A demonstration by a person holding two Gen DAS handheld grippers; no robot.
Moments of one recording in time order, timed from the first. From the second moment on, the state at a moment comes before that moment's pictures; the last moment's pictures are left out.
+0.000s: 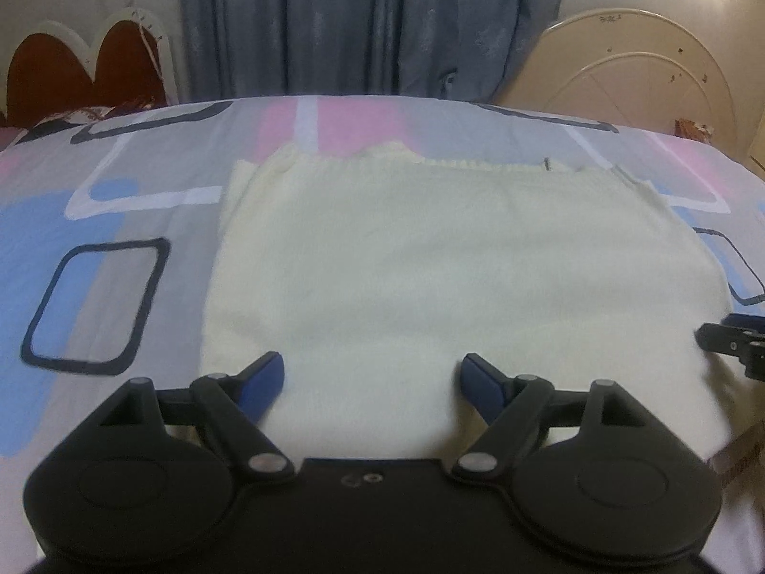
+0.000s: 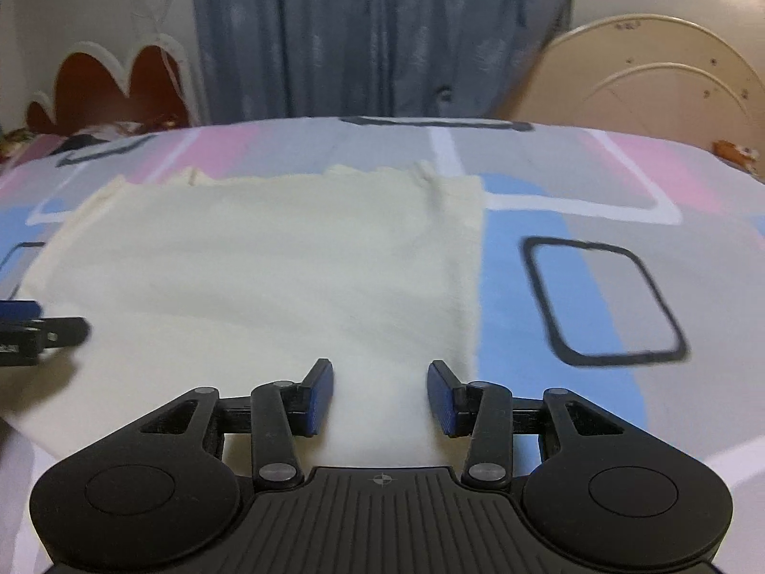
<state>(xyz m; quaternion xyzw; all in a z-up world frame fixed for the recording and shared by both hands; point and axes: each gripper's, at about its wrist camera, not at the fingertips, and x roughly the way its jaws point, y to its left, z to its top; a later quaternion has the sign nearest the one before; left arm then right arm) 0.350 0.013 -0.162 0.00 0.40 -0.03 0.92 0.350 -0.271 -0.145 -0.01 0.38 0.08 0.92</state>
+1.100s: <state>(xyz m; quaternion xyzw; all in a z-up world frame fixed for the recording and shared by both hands) 0.293 0.026 -0.158 -0.01 0.42 -0.04 0.91 0.285 -0.221 -0.123 -0.04 0.39 0.09 0.92</state>
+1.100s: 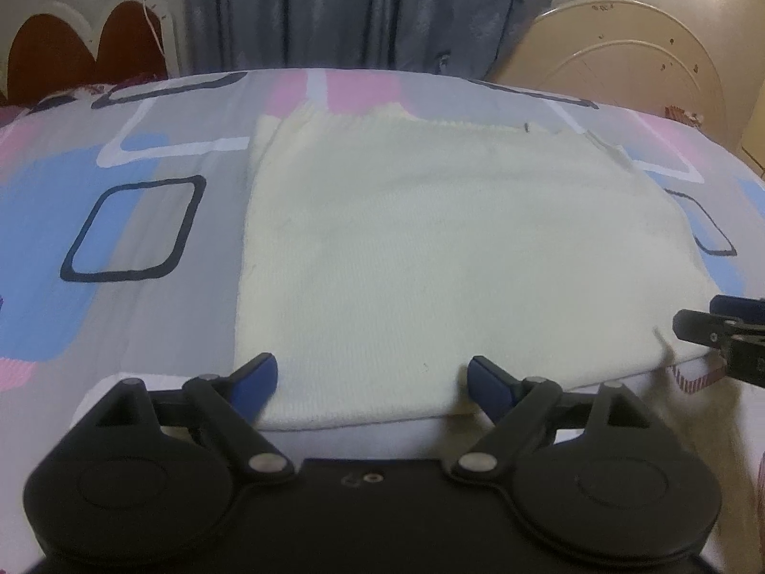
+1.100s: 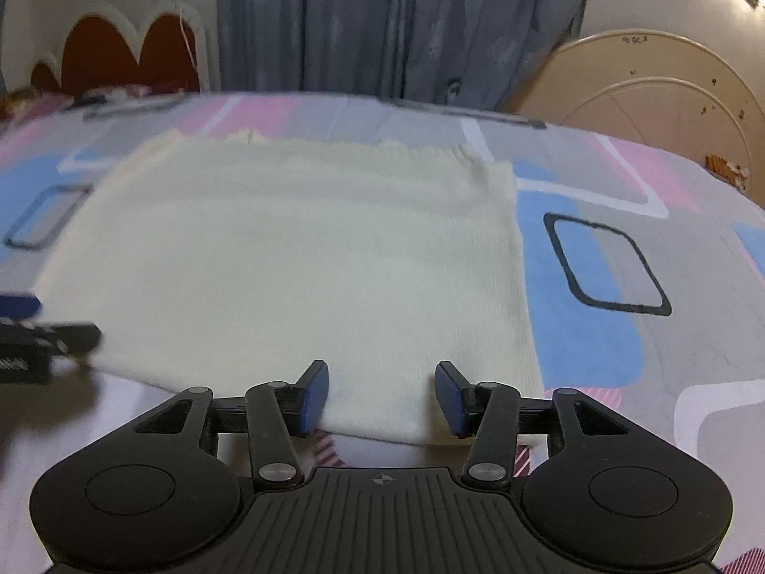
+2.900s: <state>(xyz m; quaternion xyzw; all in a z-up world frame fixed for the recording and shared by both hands) 0.316 0.074 -0.177 -0.36 0.31 -0.01 0.88 0.359 -0.158 -0.163 -0.11 0.32 0.19 0.92</state>
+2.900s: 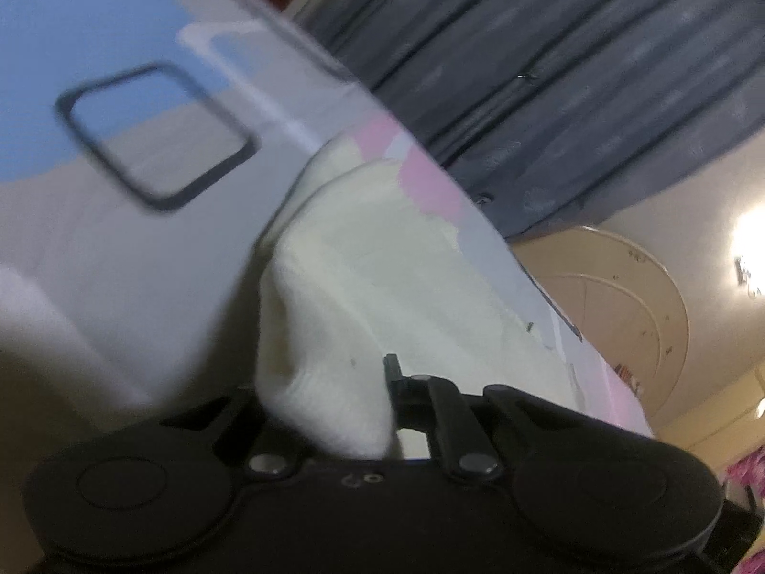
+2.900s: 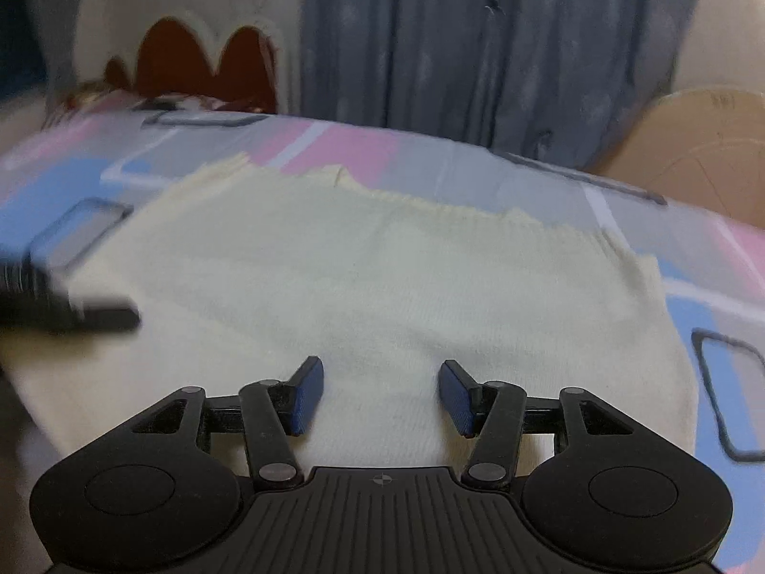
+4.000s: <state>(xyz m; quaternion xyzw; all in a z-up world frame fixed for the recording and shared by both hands) 0.295 -0.170 -0.147 0.02 0.36 -0.28 0.89 0.315 -0.387 -0.116 0.20 0.34 0.15 0.91</state>
